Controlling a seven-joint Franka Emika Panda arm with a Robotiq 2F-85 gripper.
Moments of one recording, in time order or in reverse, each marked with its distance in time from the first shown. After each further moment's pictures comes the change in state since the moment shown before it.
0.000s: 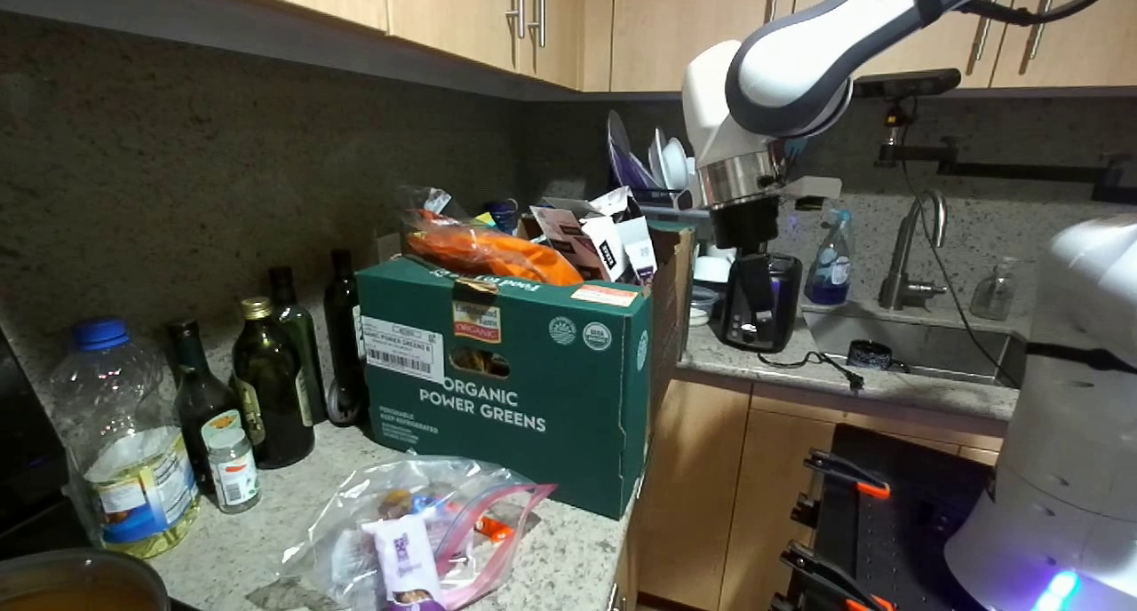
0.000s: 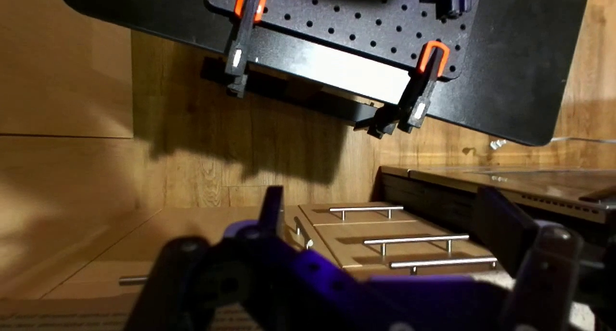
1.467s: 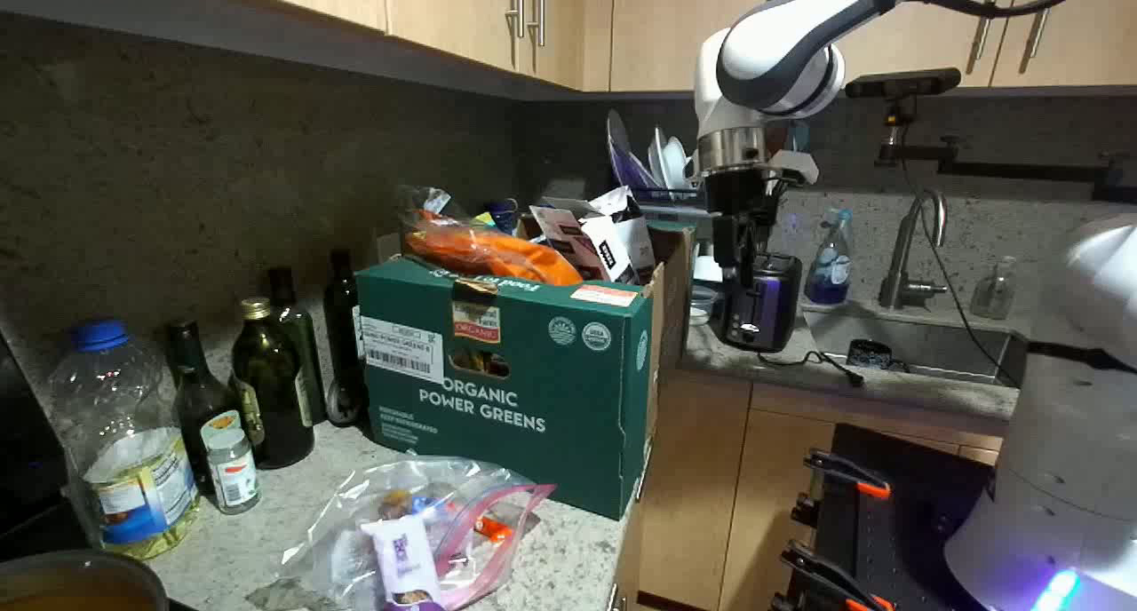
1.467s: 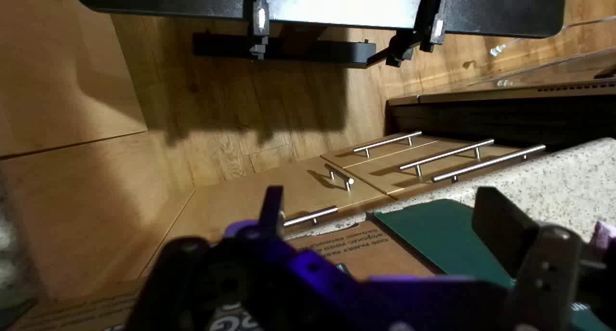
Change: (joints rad) arm -0.048 0.062 -0.137 0.131 0.023 0.021 0.068
